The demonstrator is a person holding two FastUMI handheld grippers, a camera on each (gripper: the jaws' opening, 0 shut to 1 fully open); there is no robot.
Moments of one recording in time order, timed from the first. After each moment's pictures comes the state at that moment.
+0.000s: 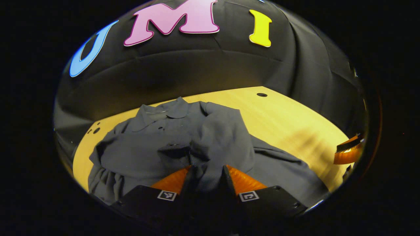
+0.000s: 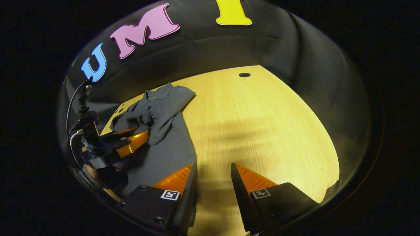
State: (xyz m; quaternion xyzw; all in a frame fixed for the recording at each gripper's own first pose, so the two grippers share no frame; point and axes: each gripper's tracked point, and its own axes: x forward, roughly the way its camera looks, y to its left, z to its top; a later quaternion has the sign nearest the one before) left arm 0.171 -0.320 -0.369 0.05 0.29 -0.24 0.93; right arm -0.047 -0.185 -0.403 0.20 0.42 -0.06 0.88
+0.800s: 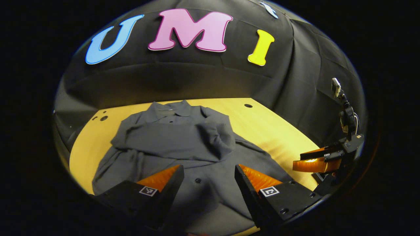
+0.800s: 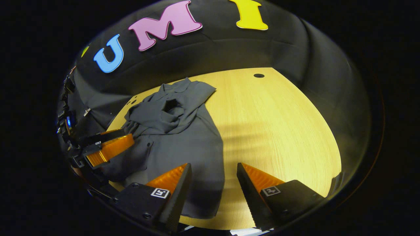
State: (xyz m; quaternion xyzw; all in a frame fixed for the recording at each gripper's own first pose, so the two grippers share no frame) left arm 0.076 -0.219 -0.300 0.00 0.29 -0.25 0.92; right arm -0.081 -0.119 -0.369 0.18 0.42 -0.02 0.89
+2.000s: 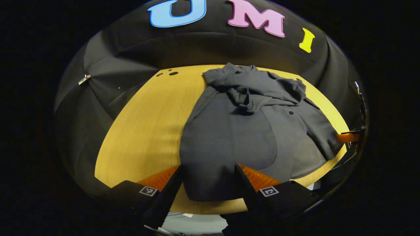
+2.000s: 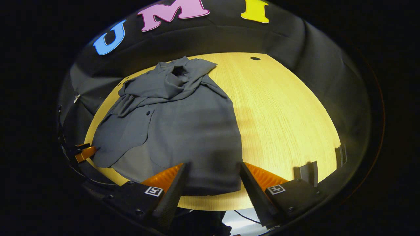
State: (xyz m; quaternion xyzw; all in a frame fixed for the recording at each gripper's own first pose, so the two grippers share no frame) left arm -0.005 0.042 -0.394 0.01 0.43 -0.09 0.90; right arm -0.142 -0.061 -0.400 0.15 0.49 -0.07 0.86
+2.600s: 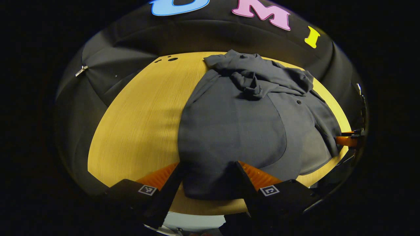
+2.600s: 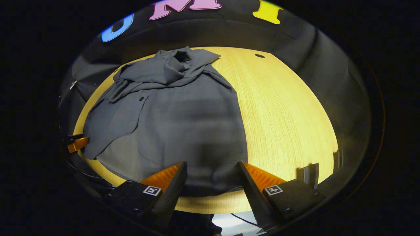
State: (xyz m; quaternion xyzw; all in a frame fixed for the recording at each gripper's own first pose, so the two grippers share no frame) left arm -0.007 0.040 -0.417 0.01 0.46 -0.09 0.88; right arm -0.145 -0.057 -0.423 0.09 0.51 -0.07 0.85
